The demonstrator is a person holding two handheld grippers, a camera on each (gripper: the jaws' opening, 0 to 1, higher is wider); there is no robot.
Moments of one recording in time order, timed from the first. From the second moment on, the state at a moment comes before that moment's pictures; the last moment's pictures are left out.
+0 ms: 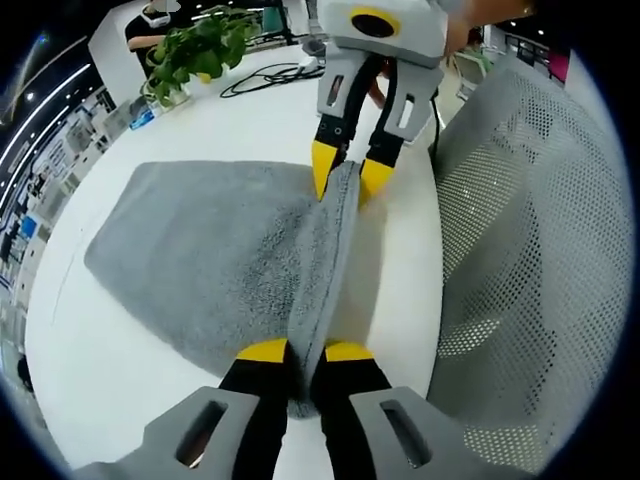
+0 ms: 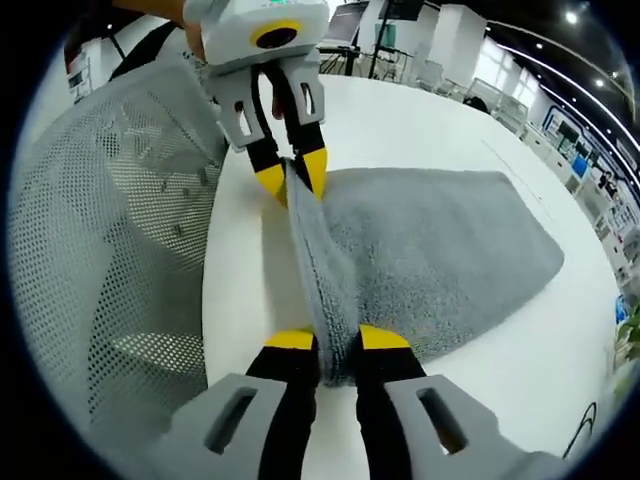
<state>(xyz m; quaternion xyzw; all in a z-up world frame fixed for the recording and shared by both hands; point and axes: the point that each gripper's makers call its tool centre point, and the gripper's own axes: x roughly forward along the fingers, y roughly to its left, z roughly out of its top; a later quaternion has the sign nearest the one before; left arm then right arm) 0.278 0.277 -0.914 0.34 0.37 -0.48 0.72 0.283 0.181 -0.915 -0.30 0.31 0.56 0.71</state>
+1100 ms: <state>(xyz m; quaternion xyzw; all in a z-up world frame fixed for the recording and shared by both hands) 0.235 0.269 -0.912 0.28 0.40 -0.50 0.72 0.239 0.177 -0.914 -0.25 0.35 0.57 0.70</state>
